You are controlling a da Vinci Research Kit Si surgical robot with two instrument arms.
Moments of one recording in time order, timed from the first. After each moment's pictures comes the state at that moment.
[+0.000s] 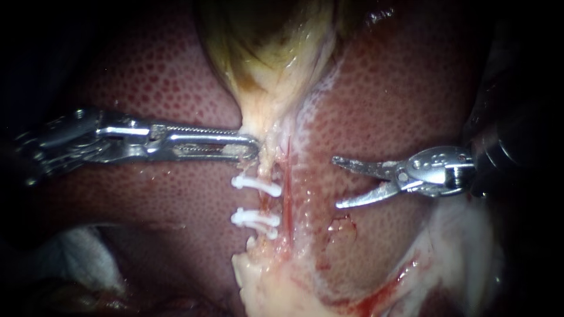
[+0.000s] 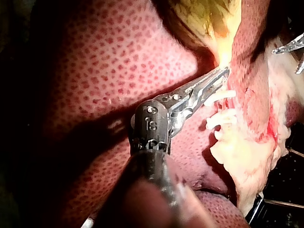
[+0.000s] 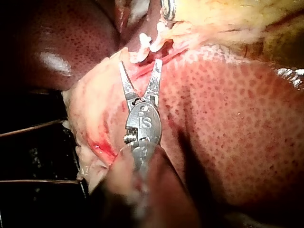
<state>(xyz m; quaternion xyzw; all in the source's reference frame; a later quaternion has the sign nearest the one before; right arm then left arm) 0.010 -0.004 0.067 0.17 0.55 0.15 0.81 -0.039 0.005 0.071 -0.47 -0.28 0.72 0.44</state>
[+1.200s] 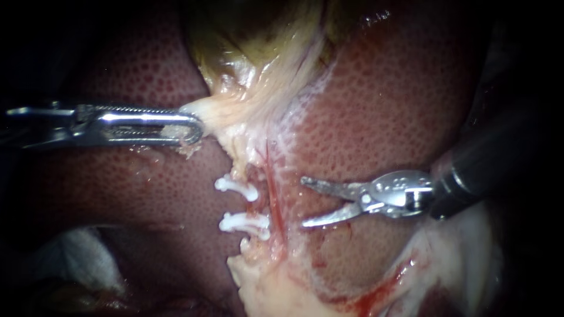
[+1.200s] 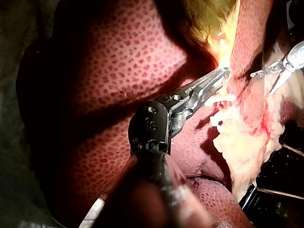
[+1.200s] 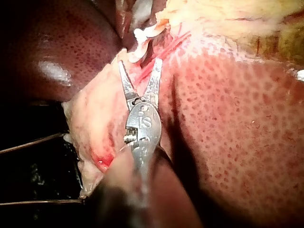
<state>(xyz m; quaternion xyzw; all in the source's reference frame) 0.017 -0.010 0.074 0.22 0.54 0.14 0.80 -0.032 0.008 0.059 -0.49 -0.27 0.70 0.45</state>
